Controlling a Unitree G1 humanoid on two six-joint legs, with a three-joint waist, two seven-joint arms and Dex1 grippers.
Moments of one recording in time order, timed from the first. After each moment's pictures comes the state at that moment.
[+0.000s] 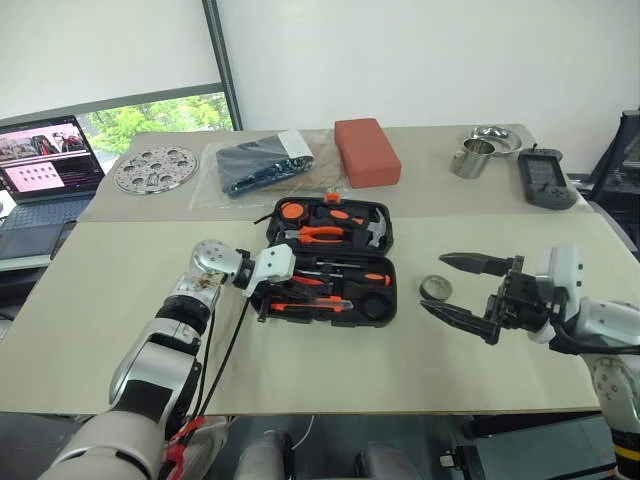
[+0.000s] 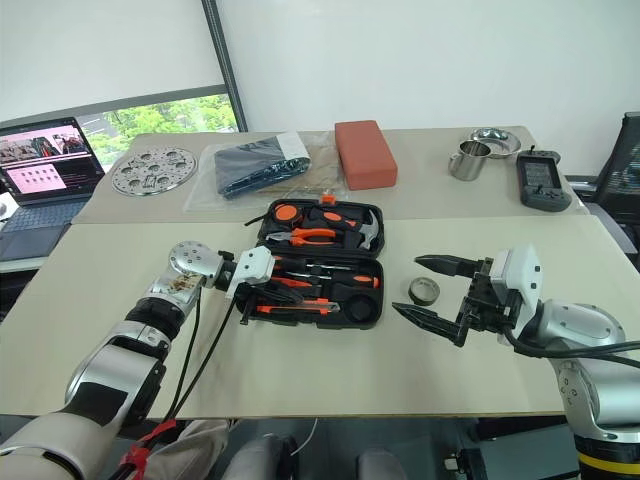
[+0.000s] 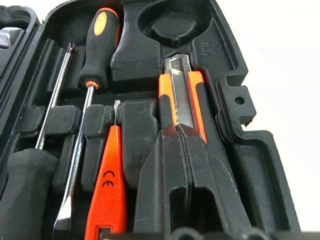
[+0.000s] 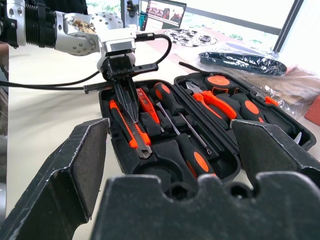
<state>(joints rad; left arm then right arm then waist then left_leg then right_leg) -0.86 0.39 -0.26 0.96 -0.03 -0.38 -1.47 -0.03 -0.75 -0.29 -0.36 0.61 0.31 1.07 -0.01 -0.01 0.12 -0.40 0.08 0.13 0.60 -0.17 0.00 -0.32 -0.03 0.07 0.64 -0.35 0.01</state>
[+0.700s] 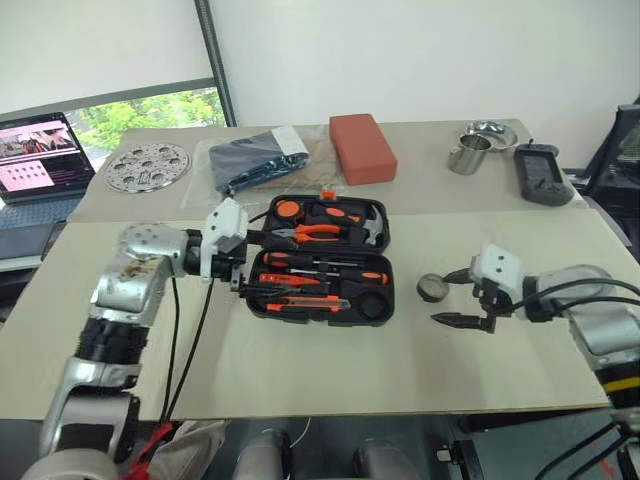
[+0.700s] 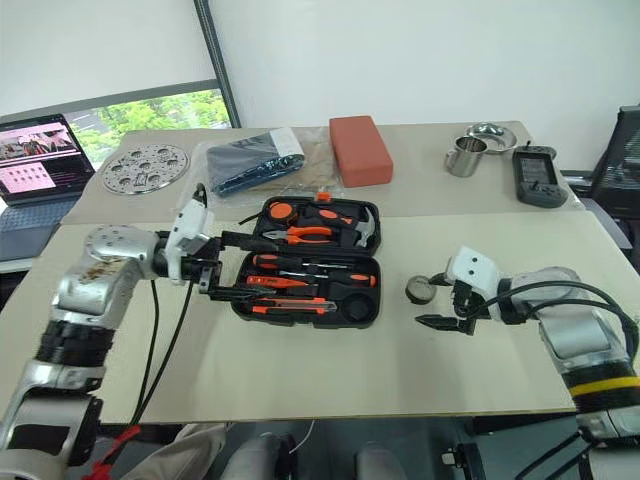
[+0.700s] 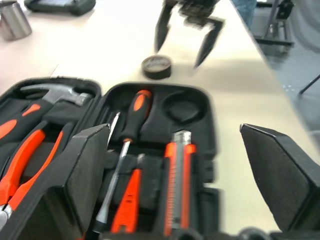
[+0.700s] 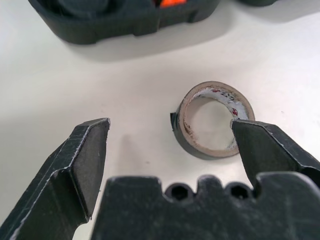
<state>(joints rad) -0.59 0.69 -0.05 -0.02 -0.40 0.40 -1.42 -0.42 -0.91 0.15 0.18 0.13 0.22 1.18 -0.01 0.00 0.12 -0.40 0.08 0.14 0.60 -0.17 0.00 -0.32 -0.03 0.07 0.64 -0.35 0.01</state>
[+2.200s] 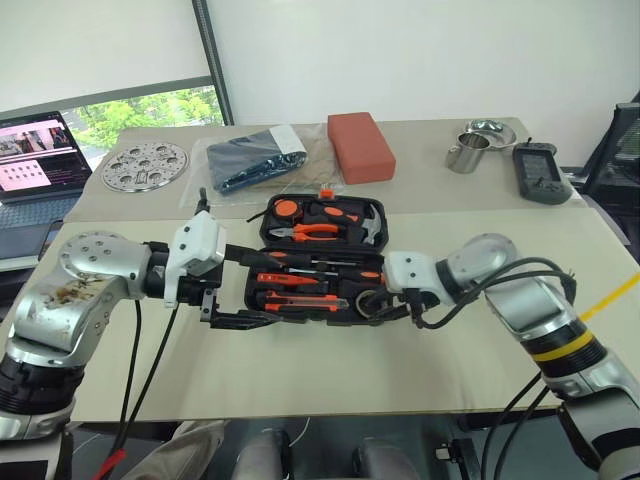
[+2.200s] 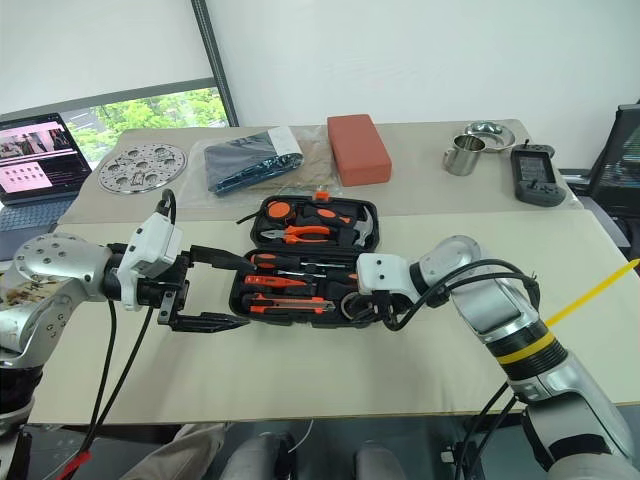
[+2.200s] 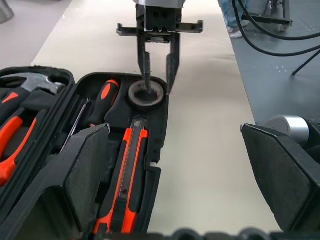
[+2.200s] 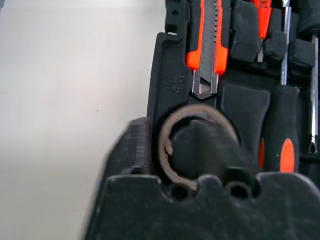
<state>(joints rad) -0.42 0.90 0.03 -0.36 -0.56 0.57 -1.29 -0.65 -0.73 0.41 -0.07 0.02 0.34 1.34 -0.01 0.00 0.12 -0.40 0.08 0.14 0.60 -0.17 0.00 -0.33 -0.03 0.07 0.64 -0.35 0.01</state>
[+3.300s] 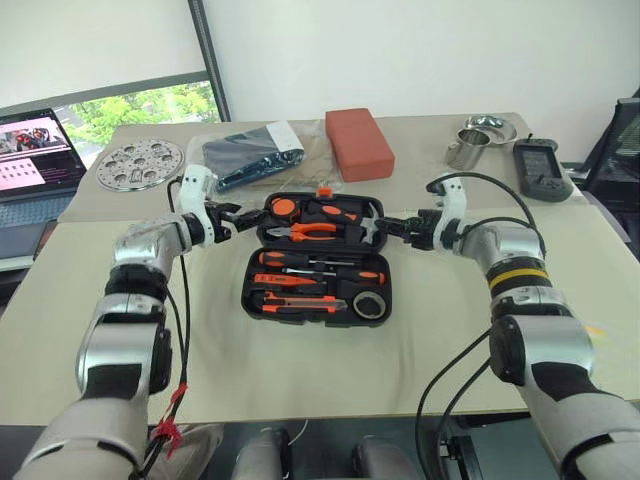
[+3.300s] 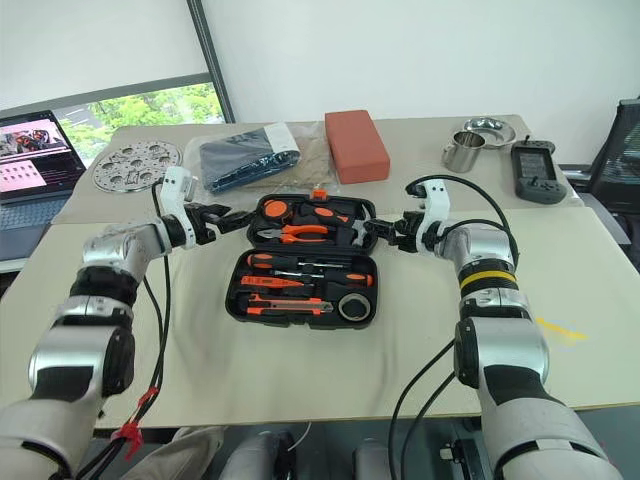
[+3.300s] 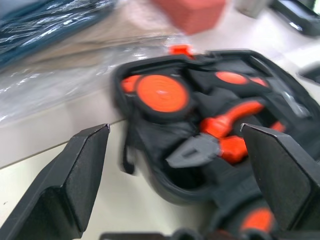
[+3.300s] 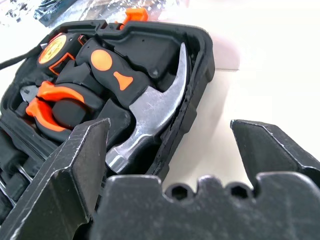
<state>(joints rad) -1.05 0.50 0.10 1.05 -0.31 0.43 -0.80 -1.06 -0.40 -0.14 1.01 0.23 0.60 0.76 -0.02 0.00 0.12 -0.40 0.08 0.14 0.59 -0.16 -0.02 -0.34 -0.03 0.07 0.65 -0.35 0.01</state>
